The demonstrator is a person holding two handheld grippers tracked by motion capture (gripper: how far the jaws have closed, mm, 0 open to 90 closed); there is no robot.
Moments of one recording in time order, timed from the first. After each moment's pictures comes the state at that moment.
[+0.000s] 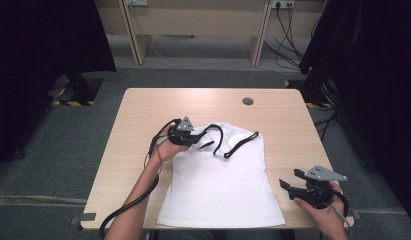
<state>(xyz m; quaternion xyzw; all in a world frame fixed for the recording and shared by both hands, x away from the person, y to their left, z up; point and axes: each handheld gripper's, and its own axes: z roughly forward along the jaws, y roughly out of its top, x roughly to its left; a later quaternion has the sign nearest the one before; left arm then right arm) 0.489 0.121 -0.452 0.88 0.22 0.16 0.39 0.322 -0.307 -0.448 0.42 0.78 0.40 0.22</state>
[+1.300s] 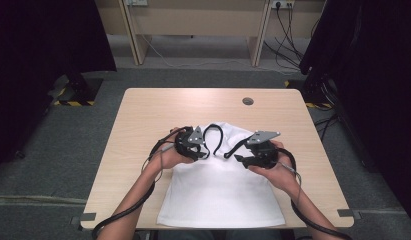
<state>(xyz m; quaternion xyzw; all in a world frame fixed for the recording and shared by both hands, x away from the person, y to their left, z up) 0.461 0.089 -0.432 0.93 0.11 0.16 0.31 0.428 -0.176 -0.424 0.29 0.87 0.36 0.17</state>
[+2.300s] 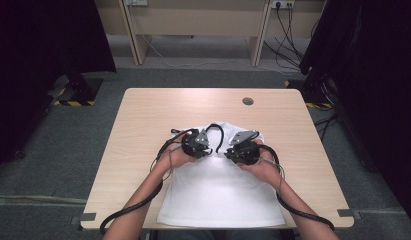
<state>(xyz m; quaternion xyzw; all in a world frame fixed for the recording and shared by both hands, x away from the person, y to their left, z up) 0.473 0.080 -0.452 0.93 0.13 0.15 0.31 0.453 -0.145 -0.454 0.24 0.90 0.32 0.15</state>
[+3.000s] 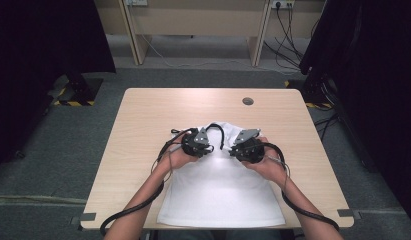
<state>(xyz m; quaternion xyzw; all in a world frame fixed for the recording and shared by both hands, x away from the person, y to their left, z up) 0.467 0.089 -0.453 0.92 0.15 0.13 0.33 0.454 -0.153 -0.454 0.23 0.92 0.30 0.14</state>
